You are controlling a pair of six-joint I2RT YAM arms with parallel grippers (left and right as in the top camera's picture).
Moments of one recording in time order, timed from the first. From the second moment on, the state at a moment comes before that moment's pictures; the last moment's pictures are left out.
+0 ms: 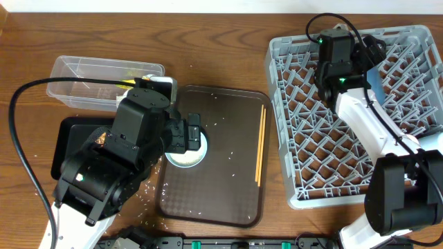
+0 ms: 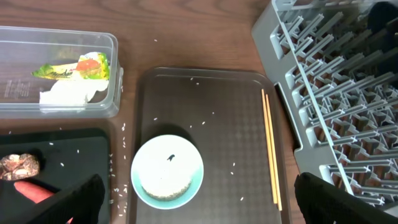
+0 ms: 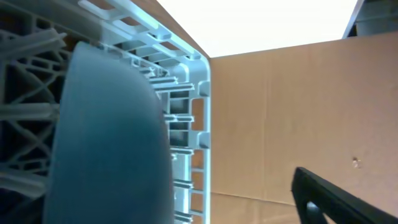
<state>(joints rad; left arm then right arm) -0.50 1.08 1.39 -1.12 -0.11 -0.38 0.17 1.77 1.26 -0.15 0.94 -0.73</state>
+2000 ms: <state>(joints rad) -0.41 1.37 1.01 -1.05 -0.09 -0.37 0.37 1.47 1.26 -0.75 -0.06 0.53</state>
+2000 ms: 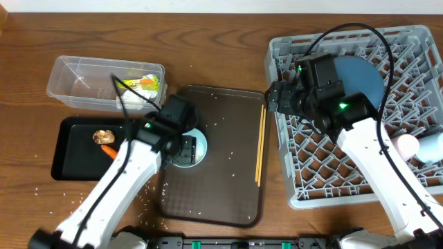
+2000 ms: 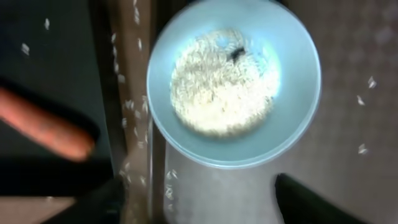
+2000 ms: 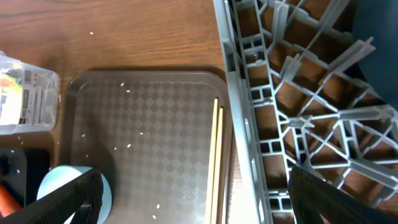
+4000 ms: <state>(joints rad) -0.32 1.61 0.96 -0.80 0.01 -0.25 0.37 1.47 1.26 -0.78 -0.06 0.53</state>
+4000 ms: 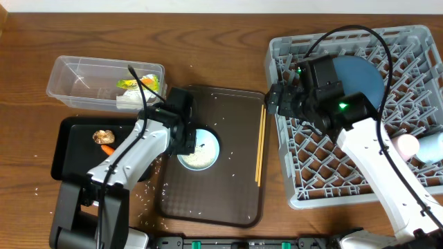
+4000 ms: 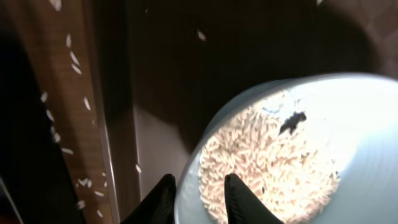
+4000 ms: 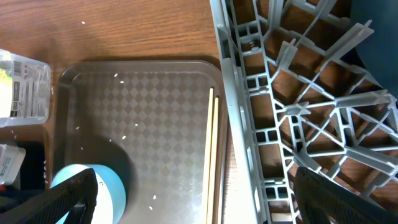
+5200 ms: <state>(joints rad) -0.33 1.34 0.95 -0.93 -0.18 -0.22 0.37 1.47 1.26 -0.79 -0.04 0.53</state>
